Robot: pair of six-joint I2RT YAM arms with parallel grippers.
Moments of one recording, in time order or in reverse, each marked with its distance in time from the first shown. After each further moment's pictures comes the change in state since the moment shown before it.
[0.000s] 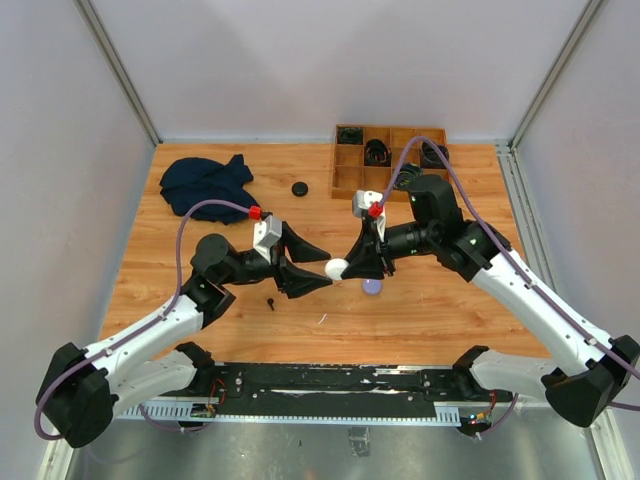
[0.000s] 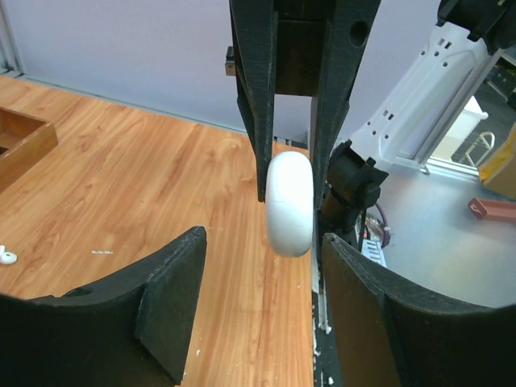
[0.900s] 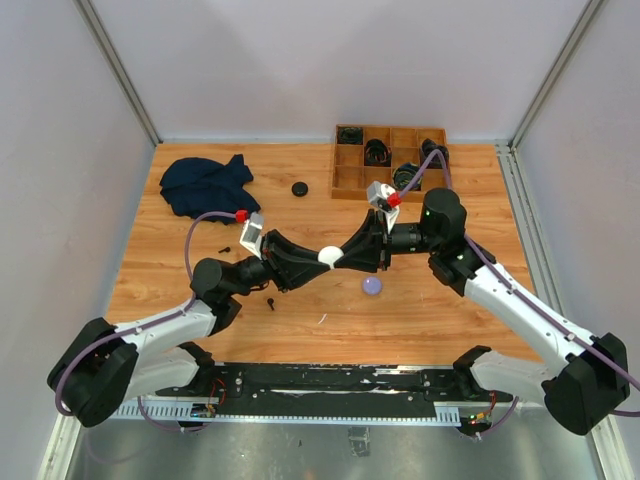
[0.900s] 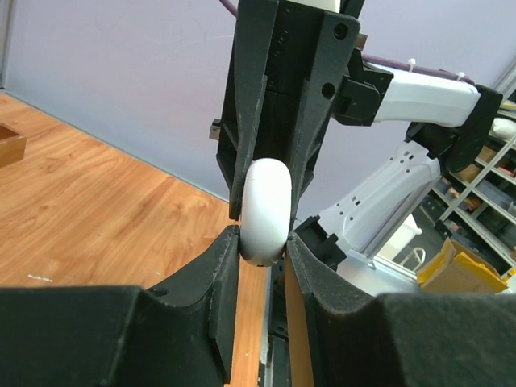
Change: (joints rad) left arm -0.001 0.156 -0.179 0.587 -0.167 -0.430; right arm -0.073 -0.028 -0.311 0.723 -0.110 0.399
